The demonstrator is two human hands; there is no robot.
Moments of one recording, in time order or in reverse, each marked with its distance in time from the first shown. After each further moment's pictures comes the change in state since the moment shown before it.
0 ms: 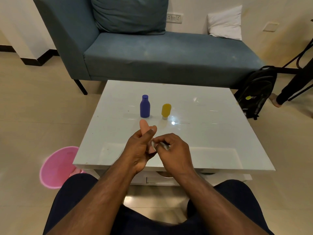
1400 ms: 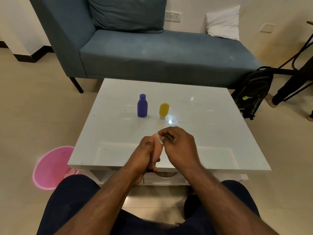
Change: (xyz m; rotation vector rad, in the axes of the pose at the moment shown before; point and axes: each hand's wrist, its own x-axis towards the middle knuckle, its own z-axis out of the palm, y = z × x) left_hand -0.002 -0.025 -0.010 0.448 -0.094 -0.023; right_hand 0.019 -0.002 -0.020 -0.130 -0.010 -0.006
